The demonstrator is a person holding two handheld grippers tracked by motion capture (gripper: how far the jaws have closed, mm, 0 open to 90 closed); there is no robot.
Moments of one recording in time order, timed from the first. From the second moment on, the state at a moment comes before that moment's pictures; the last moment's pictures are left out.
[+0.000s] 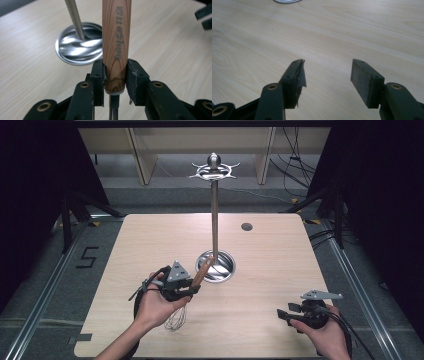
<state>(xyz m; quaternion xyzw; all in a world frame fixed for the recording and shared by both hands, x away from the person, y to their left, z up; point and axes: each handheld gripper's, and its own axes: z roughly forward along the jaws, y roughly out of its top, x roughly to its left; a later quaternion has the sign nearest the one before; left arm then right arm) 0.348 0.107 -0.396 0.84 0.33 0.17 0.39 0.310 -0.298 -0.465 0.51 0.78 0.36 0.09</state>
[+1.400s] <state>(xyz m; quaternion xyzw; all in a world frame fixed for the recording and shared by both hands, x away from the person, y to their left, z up) 0.349 0.087 -0.341 0.70 0.44 0.25 0.51 0.309 -0.295 -0.464 0.51 0.77 0.36 0.08</state>
